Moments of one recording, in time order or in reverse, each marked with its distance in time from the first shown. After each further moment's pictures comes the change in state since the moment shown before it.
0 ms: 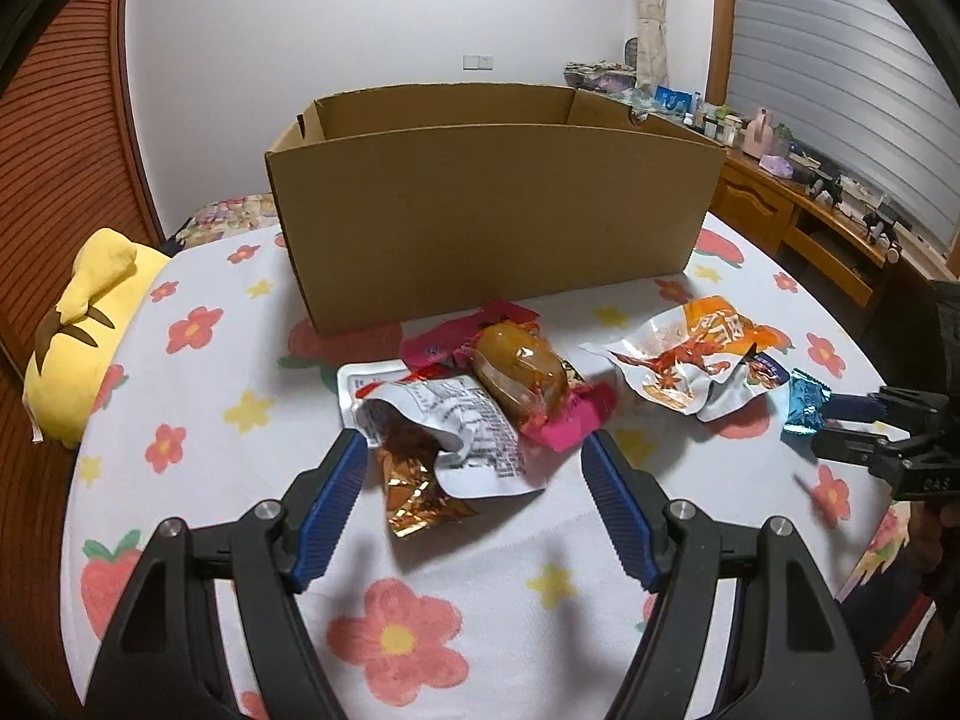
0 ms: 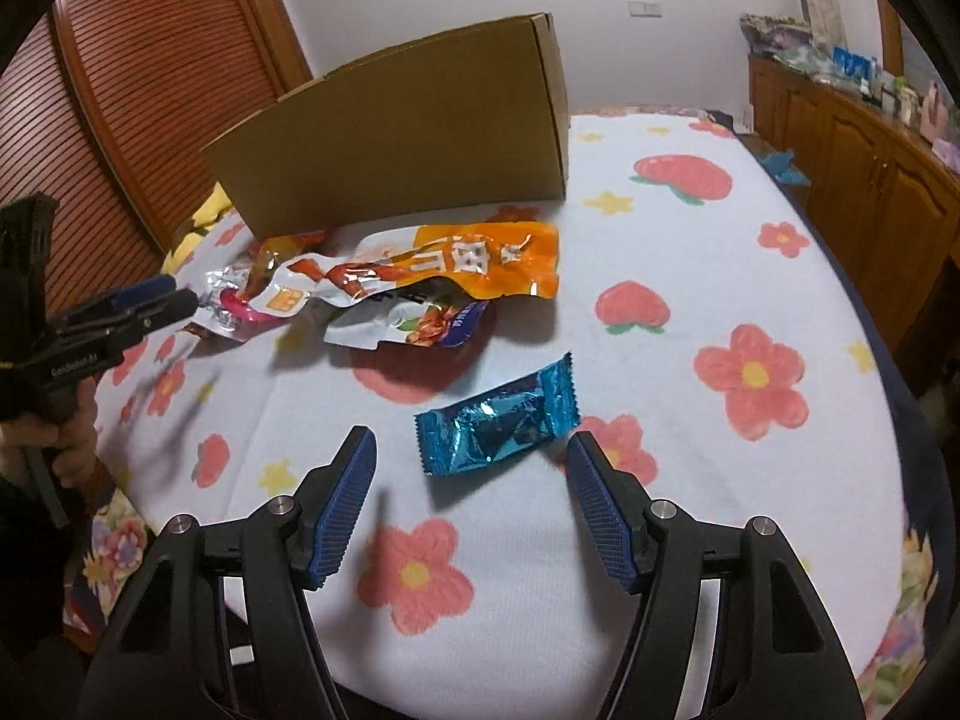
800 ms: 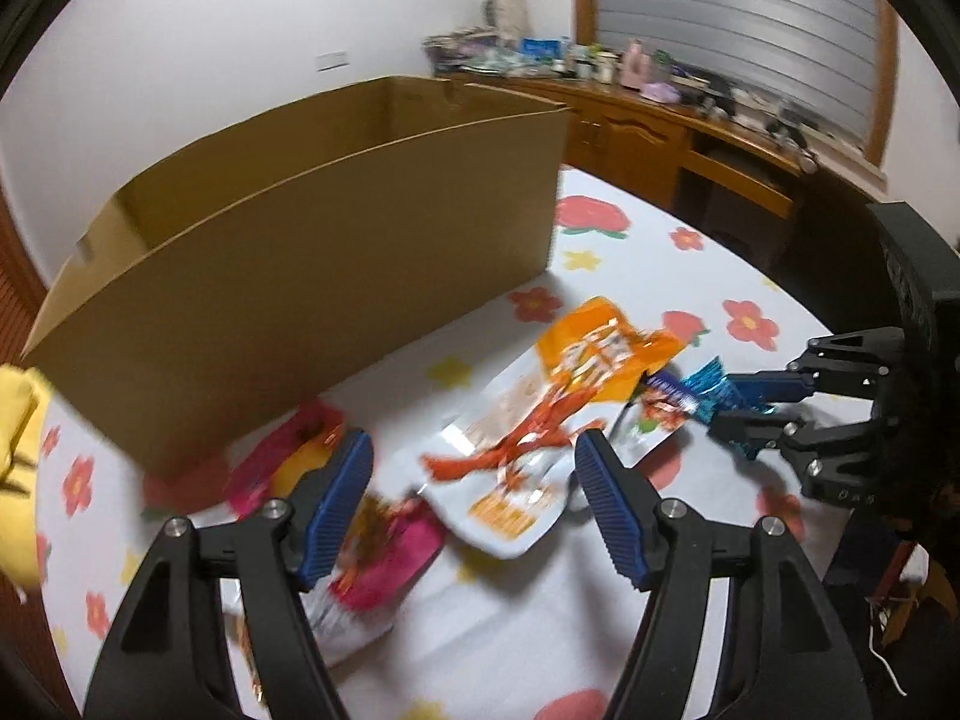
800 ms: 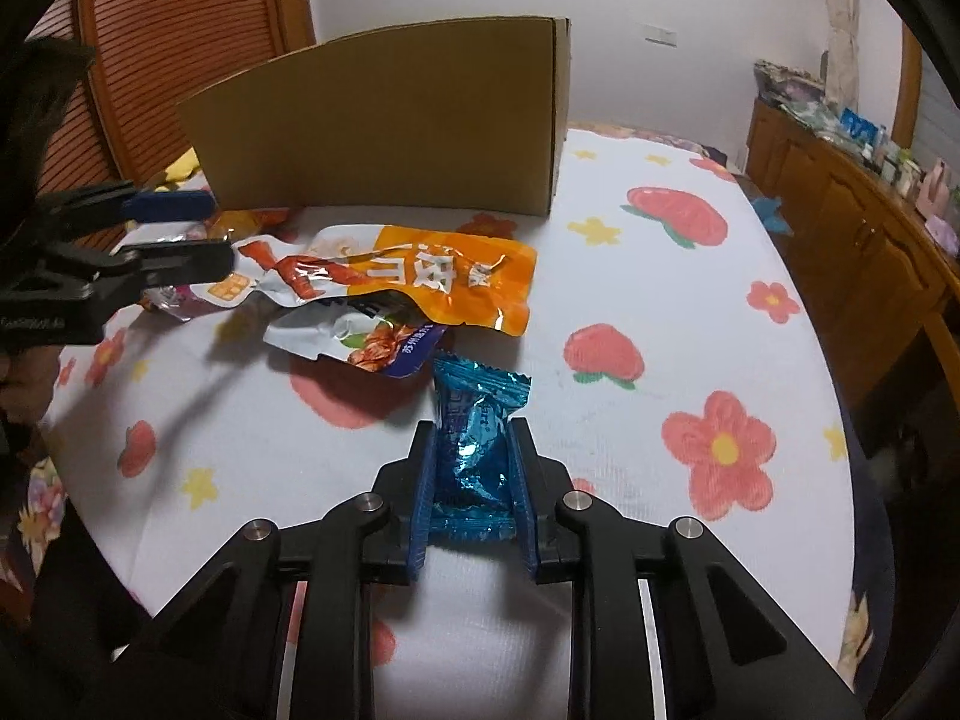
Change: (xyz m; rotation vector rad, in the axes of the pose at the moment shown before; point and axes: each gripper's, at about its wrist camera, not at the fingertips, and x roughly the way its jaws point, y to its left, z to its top) left arm 0.040 -0.082 0.057 0.290 0.075 -0.199; right arm 0.011 -0.001 0.007 -0.156 0.002 -0.132
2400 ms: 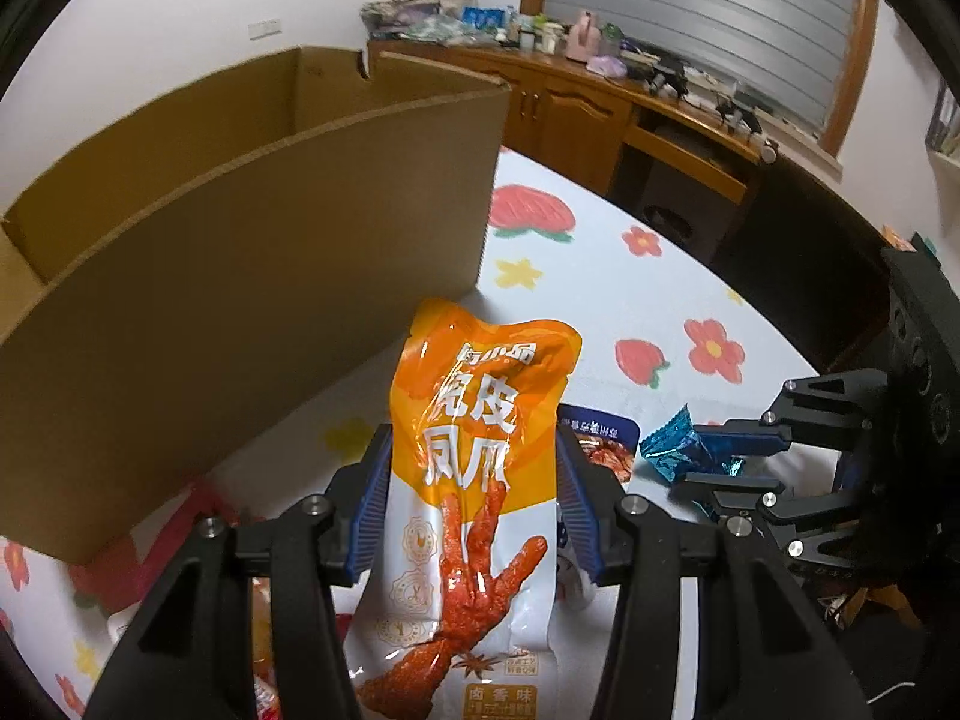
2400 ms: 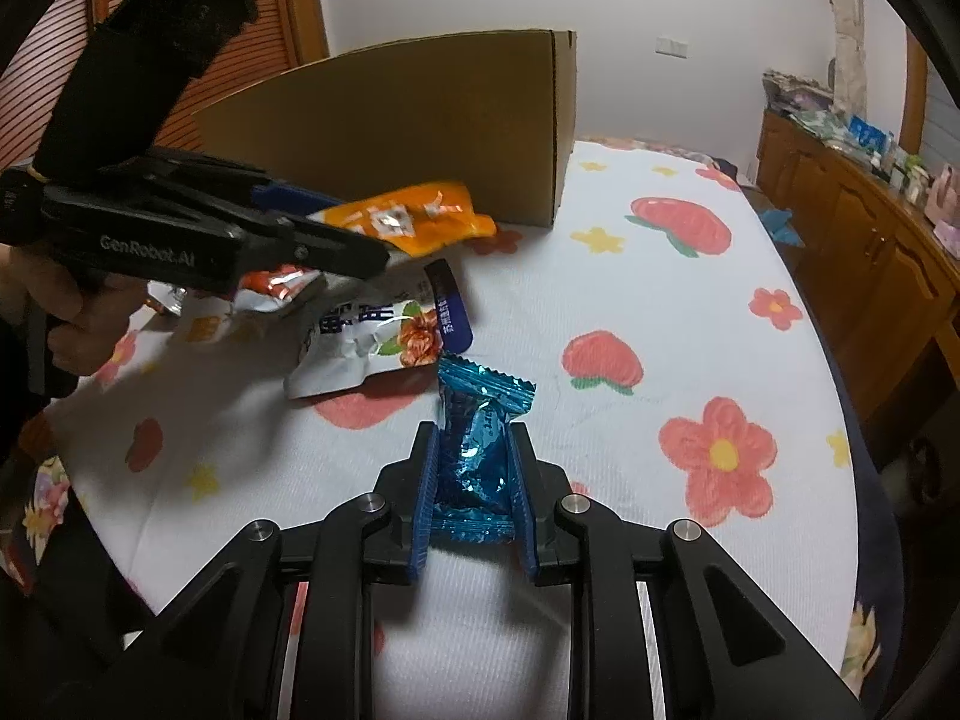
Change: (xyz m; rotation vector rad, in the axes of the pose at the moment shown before) left arm 0.029 0.002 0.037 0.006 0.081 -0.158; right arm 0.000 -0.006 0.001 0.005 -0.031 0.038
